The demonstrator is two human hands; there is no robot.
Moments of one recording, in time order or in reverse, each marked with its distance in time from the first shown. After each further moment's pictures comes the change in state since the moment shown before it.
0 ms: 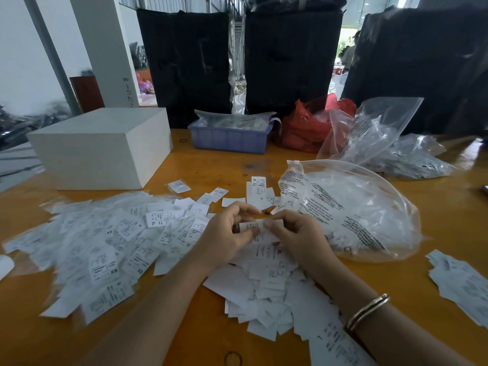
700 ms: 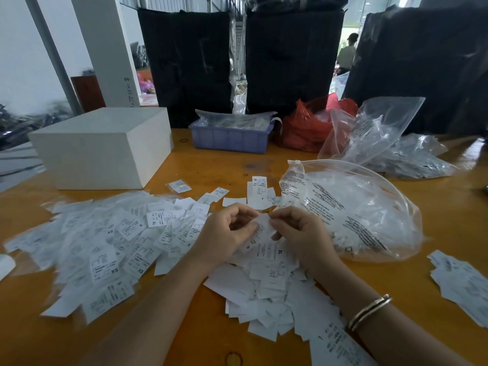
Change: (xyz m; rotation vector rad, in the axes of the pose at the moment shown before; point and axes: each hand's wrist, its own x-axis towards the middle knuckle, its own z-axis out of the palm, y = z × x) left_hand 0.002 0.000 0.000 0.021 0.081 0.004; right_hand 0.000 0.000 -0.002 0.060 0.057 0.014
